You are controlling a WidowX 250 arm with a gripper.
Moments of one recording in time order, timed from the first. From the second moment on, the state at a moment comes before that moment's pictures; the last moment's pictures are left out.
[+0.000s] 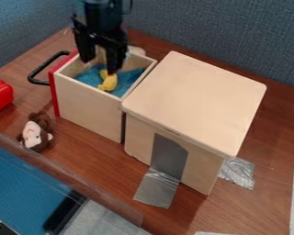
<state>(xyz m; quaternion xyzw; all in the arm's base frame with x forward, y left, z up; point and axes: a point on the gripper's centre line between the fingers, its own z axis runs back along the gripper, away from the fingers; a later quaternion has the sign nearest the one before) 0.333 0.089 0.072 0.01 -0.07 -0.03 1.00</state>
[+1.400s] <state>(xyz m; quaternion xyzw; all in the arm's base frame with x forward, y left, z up) 0.334 0.077 0.072 0.00 -0.07 -0.04 1.00</state>
